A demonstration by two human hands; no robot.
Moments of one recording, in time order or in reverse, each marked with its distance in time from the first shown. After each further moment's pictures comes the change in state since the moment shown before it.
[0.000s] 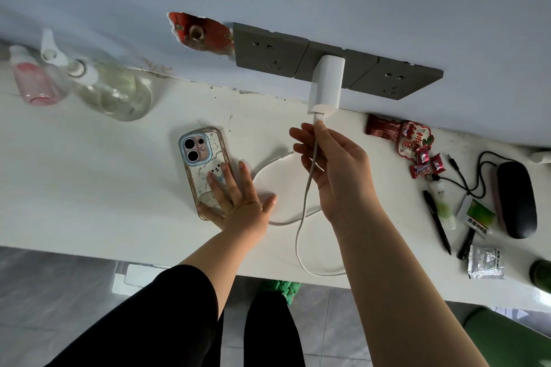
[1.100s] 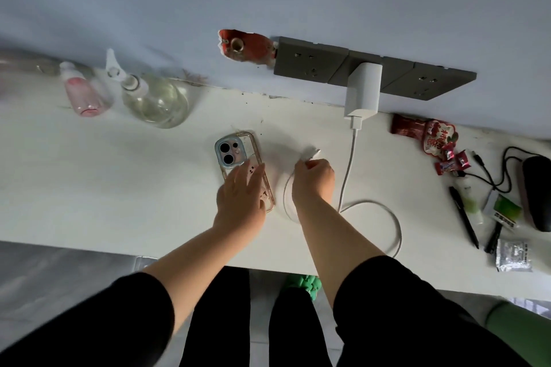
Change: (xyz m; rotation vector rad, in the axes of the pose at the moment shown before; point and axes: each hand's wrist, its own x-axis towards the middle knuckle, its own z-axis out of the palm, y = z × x) left_hand -0.001 -0.055 -0.073 0.082 0.111 0.428; right_hand 0.054 0.107 0.047 -0.724 0.474 0.051
